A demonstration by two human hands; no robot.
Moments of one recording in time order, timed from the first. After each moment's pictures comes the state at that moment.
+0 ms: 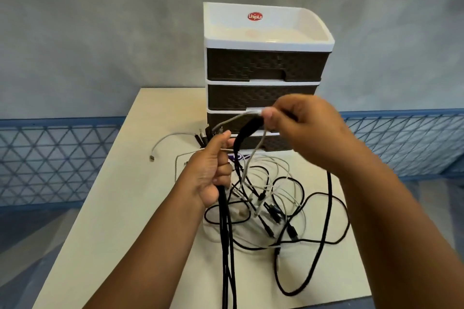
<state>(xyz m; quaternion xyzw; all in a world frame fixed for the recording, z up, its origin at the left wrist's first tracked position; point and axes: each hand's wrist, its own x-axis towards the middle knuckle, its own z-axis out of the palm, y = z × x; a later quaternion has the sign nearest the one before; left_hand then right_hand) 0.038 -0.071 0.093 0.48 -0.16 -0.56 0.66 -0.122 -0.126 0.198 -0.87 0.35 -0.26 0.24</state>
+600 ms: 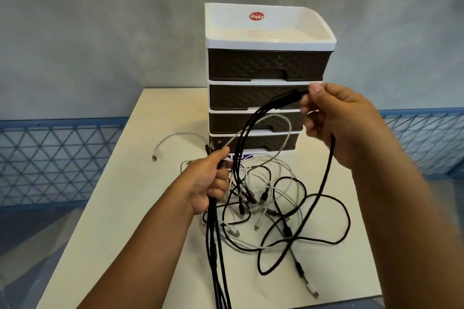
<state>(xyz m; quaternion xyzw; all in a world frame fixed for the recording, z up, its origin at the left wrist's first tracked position) 0.050 -0.062 0.083 0.55 -0.15 -0.62 0.54 -0.144 -0.153 0.190 -0.63 0.36 -0.42 0.54</state>
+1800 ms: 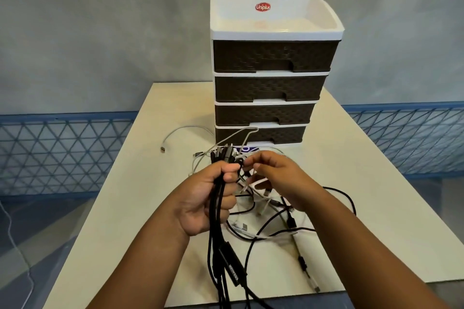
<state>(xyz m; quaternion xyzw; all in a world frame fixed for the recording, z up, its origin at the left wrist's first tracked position) 0.029 -0.010 0.089 0.42 -0.16 -0.73 0.52 -0.109 -0.136 0.062 -0.69 0.37 -0.18 0.60</state>
